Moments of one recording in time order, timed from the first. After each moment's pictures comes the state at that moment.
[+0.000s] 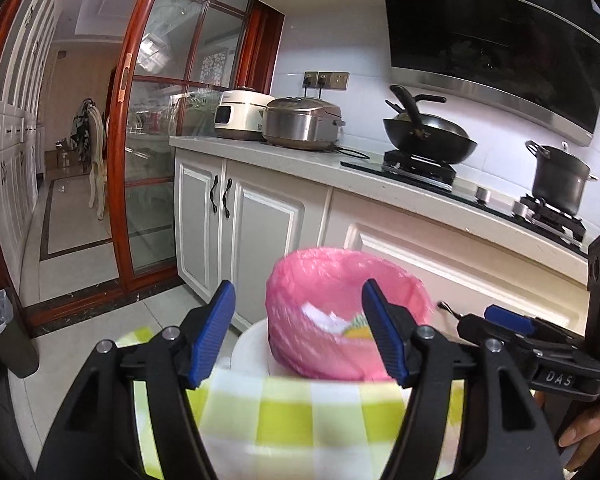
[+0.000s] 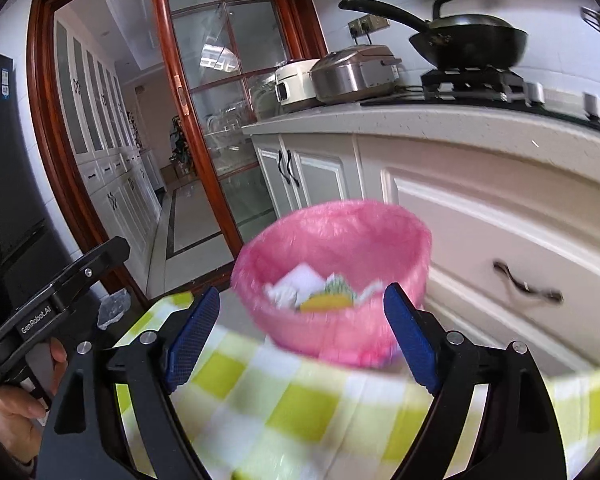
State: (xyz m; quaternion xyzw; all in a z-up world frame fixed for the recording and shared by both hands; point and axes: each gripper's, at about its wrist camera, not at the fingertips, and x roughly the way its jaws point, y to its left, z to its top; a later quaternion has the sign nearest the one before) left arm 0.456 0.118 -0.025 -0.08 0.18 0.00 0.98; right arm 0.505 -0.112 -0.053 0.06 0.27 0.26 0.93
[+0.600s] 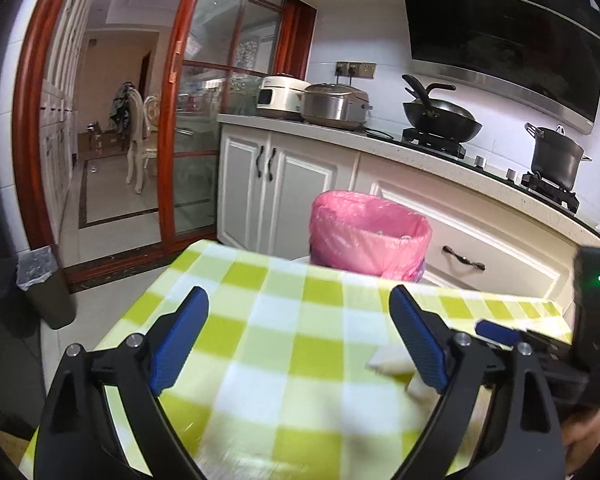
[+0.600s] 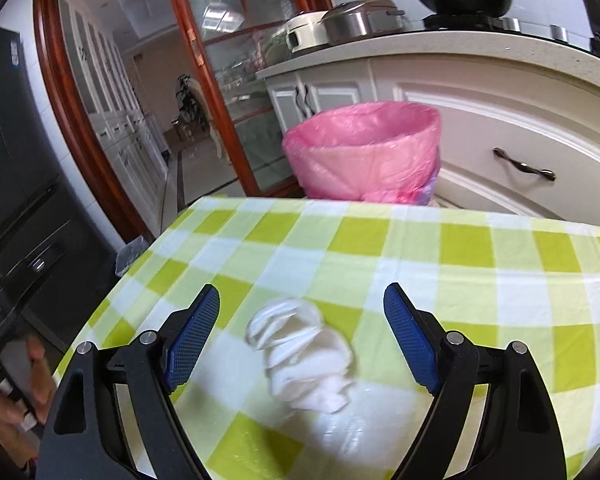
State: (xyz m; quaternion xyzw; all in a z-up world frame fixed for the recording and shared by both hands) left arm 0.278 0.127 -0.062 -0.09 0.21 0.06 0.97; right arm 0.384 -0.084 -0.114 0.04 0.34 0.27 0.90
